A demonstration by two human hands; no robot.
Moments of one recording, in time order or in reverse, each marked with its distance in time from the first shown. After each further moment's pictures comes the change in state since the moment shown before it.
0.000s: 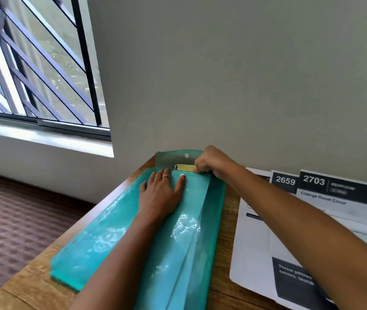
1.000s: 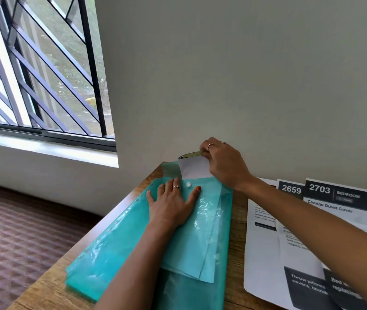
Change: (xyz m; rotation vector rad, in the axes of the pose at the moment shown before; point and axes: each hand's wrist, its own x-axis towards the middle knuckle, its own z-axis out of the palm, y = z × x) left_hand -0.002 0.002 -0.002 -0.011 -0.066 0.022; right_hand 0.000 0.022 -0.007 -0.271 0.597 -0.845
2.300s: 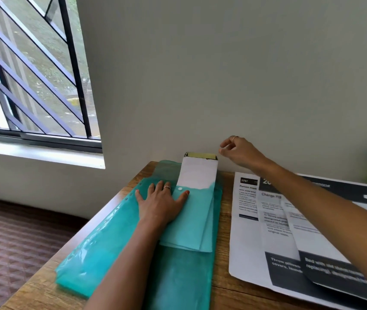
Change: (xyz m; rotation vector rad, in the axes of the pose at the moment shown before) left_hand 0.001 0.000 0.003 0.108 -0.054 0.045; right_hand -0.012 0.046 -0.053 0.348 -0.246 0.653
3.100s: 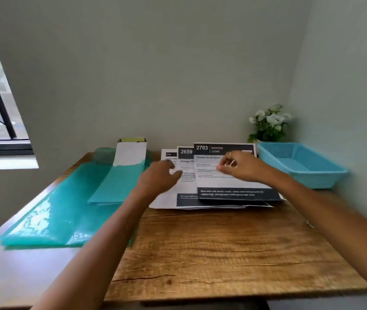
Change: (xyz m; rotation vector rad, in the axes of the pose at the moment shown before) left_hand -0.099 0.140 -0.023 -0.242 -0.062 0.420; right_hand -0.221 0.064 -0.127 -0.402 -0.061 0.126
